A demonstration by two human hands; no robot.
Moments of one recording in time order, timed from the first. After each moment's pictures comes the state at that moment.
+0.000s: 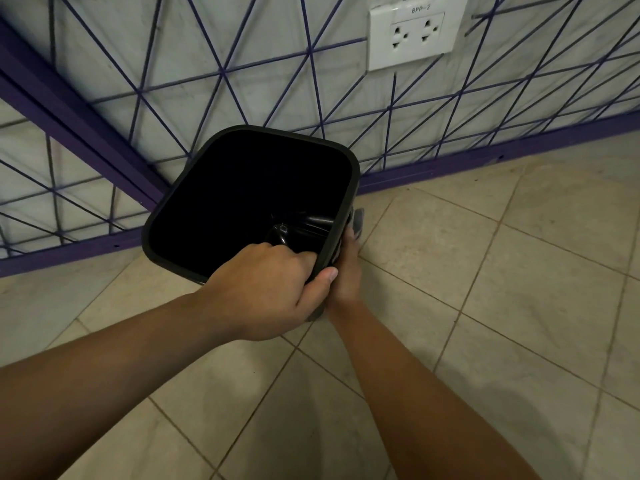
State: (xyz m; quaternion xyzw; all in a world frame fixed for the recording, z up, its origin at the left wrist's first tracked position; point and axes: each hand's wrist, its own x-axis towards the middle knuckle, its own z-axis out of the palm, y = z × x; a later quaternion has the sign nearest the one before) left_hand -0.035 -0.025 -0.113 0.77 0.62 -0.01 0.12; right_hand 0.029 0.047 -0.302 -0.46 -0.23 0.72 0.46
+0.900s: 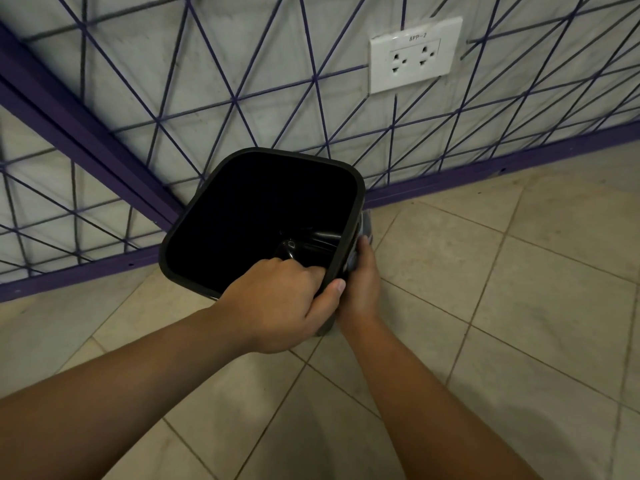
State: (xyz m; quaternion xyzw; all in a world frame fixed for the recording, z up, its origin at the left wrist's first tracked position) left_hand -0.036 -0.026 -0.112 0.77 0.62 0.02 0.14; right_hand 0.049 0.042 -0.247 -0.41 -0.14 0.76 0.47
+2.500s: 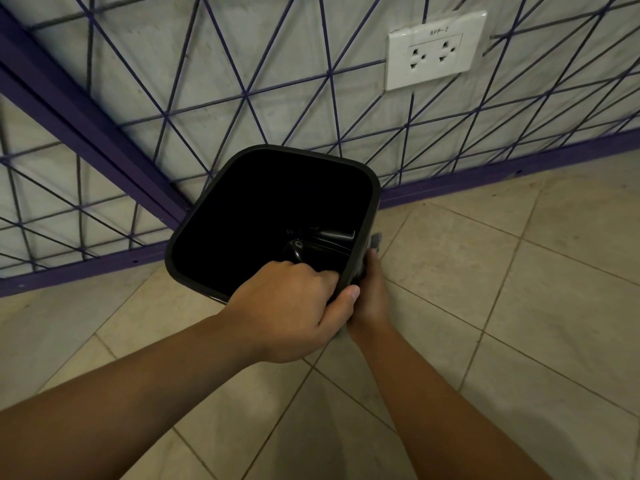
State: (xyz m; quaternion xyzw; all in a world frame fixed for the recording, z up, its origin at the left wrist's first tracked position) left_hand -0.039 -0.026 -0.115 0.78 0.61 0.03 0.11; right_hand 0.052 0.040 -0.266 -0.39 -0.15 0.80 0.43
